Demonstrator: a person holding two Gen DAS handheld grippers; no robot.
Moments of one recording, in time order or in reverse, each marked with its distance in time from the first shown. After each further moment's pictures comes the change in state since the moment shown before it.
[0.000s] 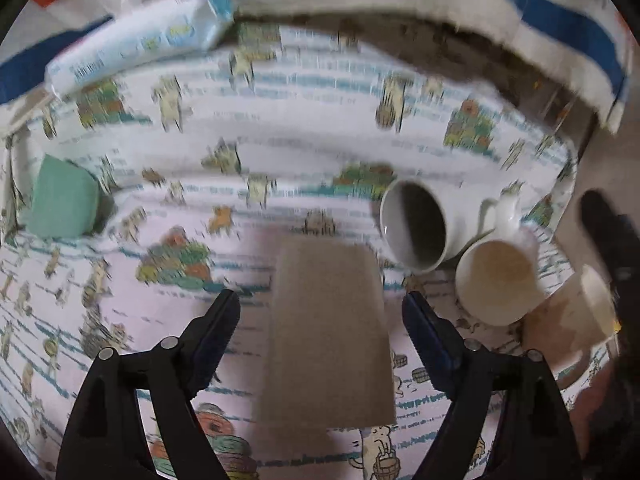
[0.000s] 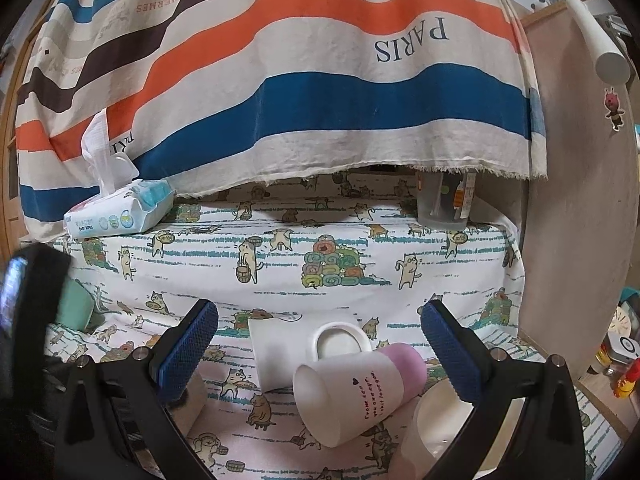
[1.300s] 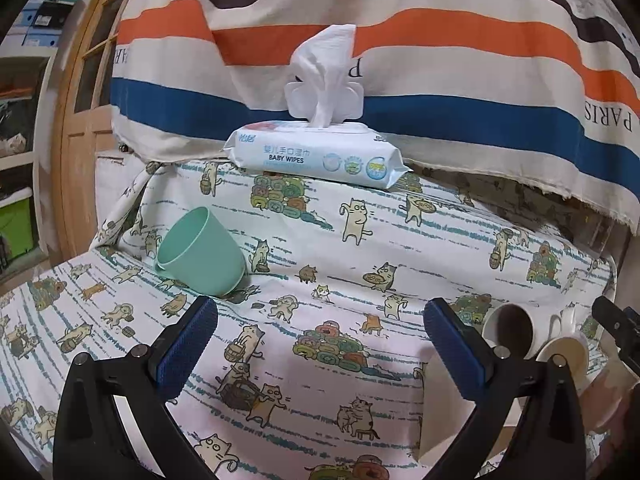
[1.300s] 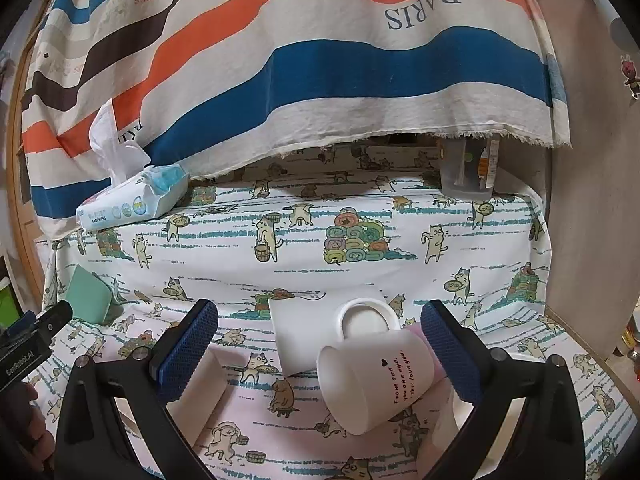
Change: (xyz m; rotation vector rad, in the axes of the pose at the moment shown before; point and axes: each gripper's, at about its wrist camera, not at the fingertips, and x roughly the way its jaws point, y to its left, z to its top) left arm -0.062 0.096 -0.039 -0.187 -0.497 0.218; right arm 0.014 0.005 -0.011 0.025 0.080 0.057
